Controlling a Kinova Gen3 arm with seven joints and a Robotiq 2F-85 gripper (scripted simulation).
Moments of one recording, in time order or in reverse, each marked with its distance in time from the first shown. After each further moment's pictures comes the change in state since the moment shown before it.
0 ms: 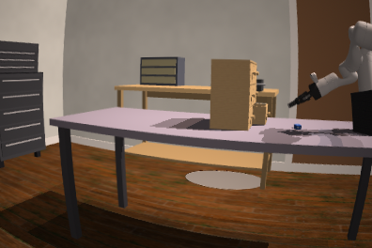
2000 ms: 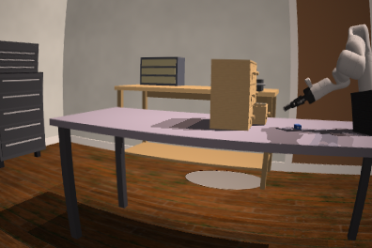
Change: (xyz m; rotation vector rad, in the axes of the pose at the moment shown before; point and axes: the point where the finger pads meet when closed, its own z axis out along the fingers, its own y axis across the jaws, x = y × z) arm -0.010 0.071 0.029 0.000 0.001 -0.002
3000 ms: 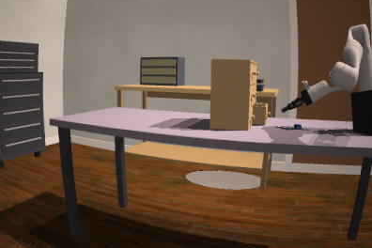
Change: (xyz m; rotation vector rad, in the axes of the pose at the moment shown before) arm -0.006 0.037 0.015 -0.002 -0.001 -0.002
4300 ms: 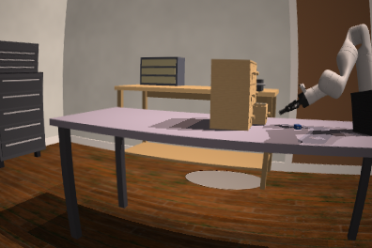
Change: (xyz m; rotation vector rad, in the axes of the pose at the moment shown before) arm -0.008 0.045 0.018 0.003 -0.002 -0.008
